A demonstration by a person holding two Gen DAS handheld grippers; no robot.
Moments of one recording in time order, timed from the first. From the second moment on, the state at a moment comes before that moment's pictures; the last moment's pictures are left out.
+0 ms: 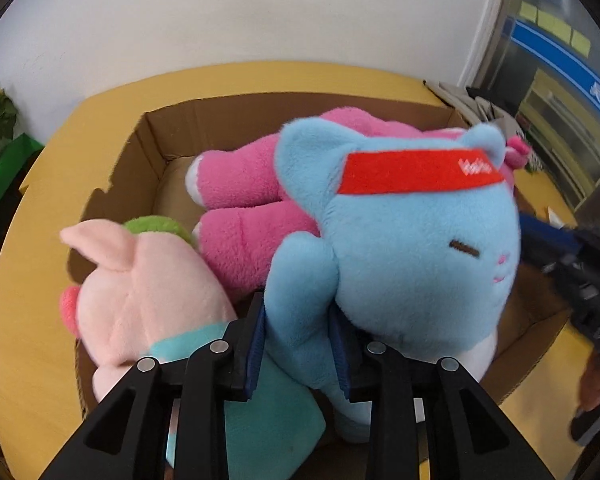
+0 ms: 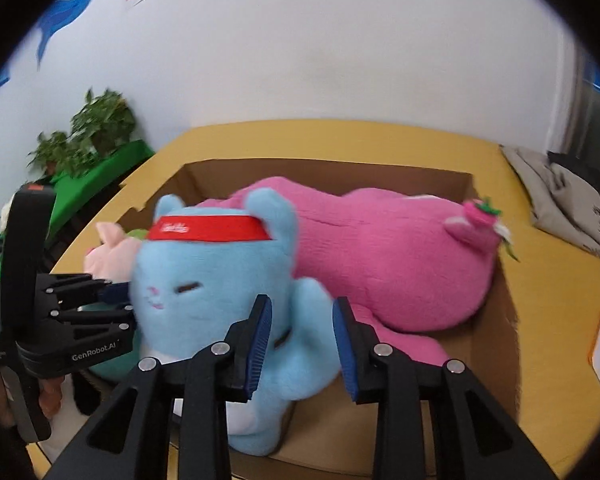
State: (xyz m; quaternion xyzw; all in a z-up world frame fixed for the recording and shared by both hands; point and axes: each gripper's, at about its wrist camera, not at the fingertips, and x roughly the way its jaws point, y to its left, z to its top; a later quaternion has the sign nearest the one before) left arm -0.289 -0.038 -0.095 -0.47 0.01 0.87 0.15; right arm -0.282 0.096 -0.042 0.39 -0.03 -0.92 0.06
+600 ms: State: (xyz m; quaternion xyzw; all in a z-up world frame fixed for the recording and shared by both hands) left arm -0.125 -0.071 -0.008 -0.31 -0.05 0.94 0.14; right arm -0.174 0.076 -0.001 0.31 0.02 -0.95 -0.03
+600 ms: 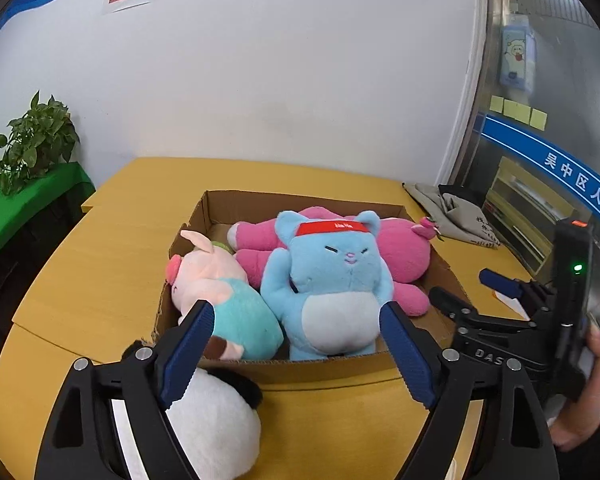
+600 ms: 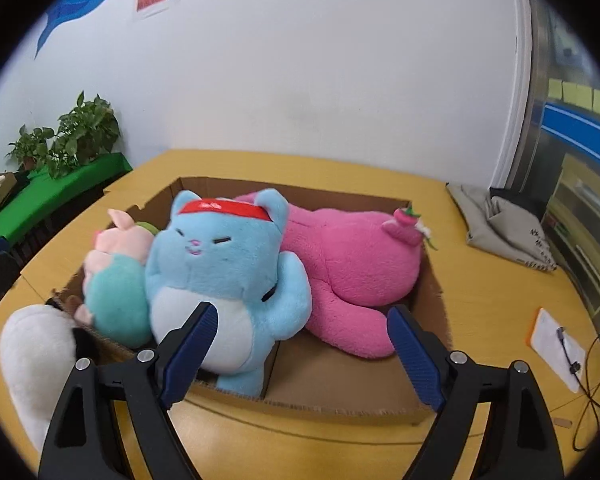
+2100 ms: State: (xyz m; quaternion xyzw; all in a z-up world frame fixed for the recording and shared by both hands) left arm -0.087 -0.155 -0.052 -0.35 -0.04 0.91 0.20; right arm -0.097 0.066 0.018 0.30 0.01 -0.95 -0.06
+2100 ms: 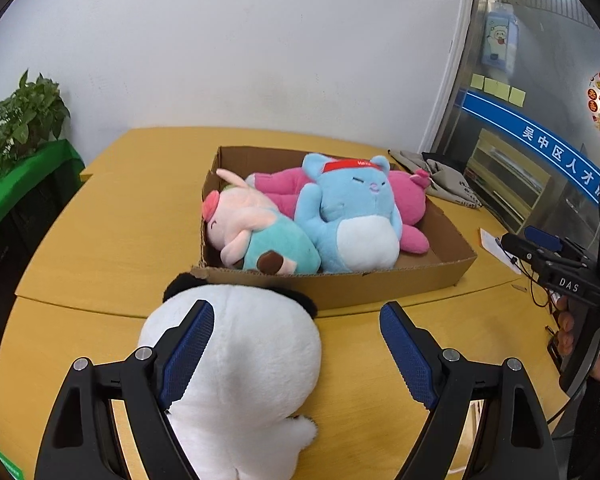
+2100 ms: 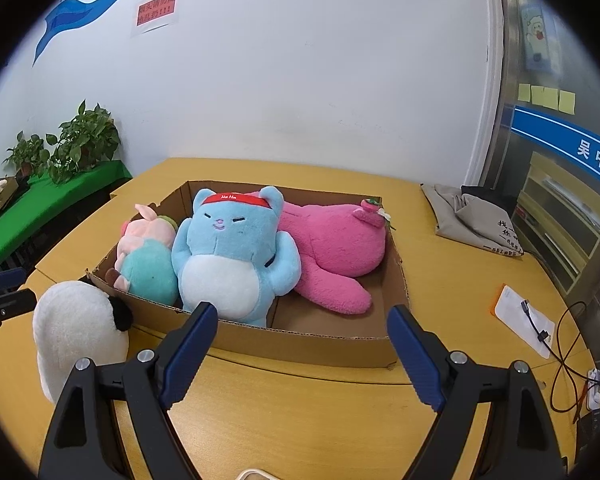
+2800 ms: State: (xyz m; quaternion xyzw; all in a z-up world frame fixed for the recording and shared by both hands) left arm -0.130 -0.273 -0.127 -0.42 -0.15 0.86 0.25; right arm -0.118 -0.041 -0.077 0.41 -0.12 -0.88 0.19
